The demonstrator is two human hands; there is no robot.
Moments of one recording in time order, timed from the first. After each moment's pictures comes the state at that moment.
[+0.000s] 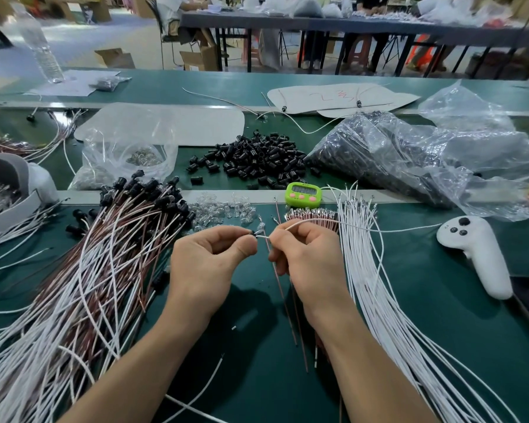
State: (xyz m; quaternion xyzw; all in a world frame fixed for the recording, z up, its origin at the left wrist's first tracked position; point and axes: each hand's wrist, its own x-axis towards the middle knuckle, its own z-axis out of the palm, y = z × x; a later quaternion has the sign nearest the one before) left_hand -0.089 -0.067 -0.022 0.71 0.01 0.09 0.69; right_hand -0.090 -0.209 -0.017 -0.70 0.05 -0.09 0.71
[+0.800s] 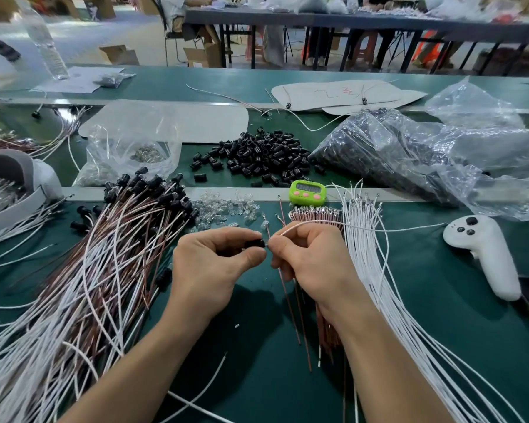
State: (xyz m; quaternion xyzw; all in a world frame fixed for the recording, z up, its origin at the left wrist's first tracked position) left_hand -0.091 -0.063 -0.025 0.72 -0.02 0.09 0.69; right_hand -0.088 -0.223 -0.015 -0.75 -0.02 -0.02 0.66
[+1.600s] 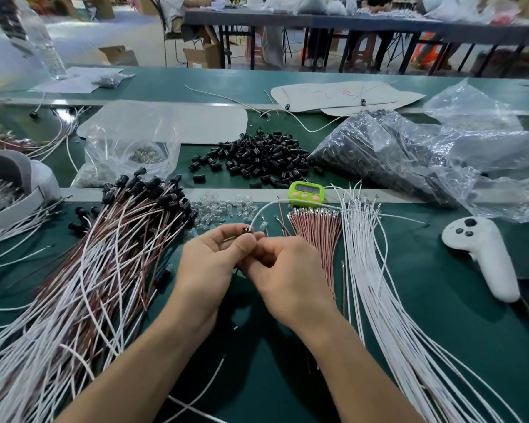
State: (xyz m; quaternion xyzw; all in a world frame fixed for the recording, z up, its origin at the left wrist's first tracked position) left_hand -0.088 -0.071 -0.025 0.58 0.07 -0.01 0.81; right_hand -0.099 -0.197 -0.024 -0.85 -0.07 -0.06 0.52
